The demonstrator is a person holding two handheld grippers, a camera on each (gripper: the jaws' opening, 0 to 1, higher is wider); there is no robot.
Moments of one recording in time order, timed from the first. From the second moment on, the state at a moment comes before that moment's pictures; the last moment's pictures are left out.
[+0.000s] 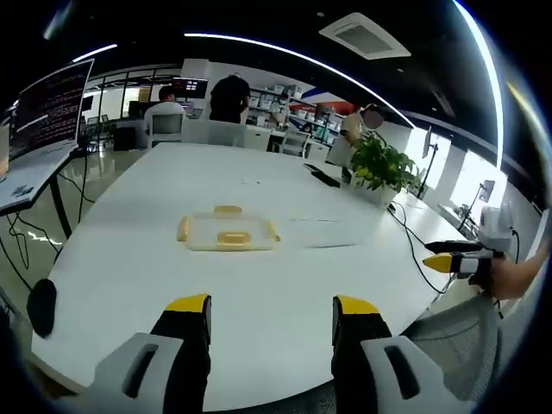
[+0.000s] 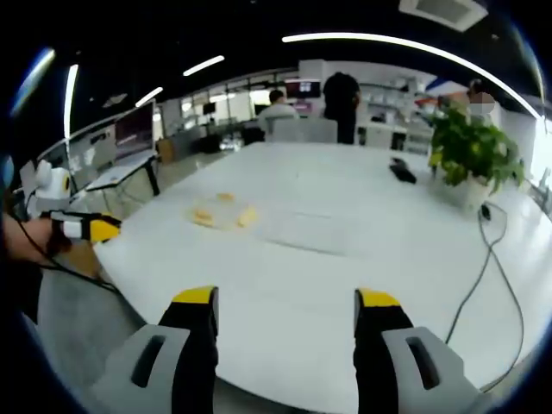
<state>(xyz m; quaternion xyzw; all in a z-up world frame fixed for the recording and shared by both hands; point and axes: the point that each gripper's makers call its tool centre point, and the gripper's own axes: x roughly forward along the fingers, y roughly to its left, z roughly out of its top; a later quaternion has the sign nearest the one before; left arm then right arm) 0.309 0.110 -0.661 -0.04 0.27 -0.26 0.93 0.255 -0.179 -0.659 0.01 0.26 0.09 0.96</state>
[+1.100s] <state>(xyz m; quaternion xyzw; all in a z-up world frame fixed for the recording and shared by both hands) 0.309 0.110 -0.660 -0.04 0.27 -0.26 0.93 0.254 -0.179 -0.659 0.01 0.26 0.09 0.96</state>
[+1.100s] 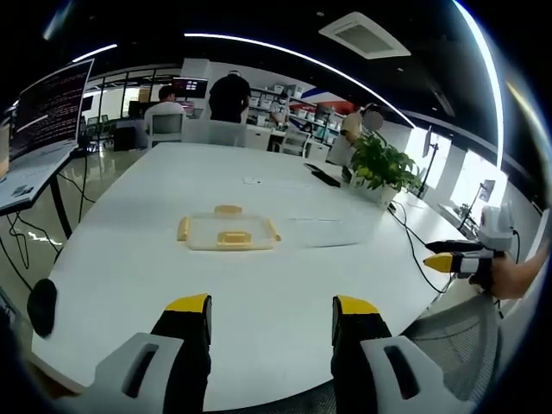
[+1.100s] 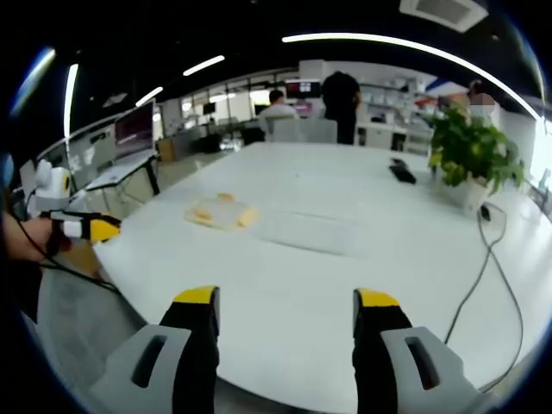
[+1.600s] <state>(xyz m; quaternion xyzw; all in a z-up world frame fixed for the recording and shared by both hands) 0.310 0.110 -0.661 -0.04 0.27 -0.26 0.93 0.255 -0.178 -0.659 0.00 0.26 0.09 0.96</state>
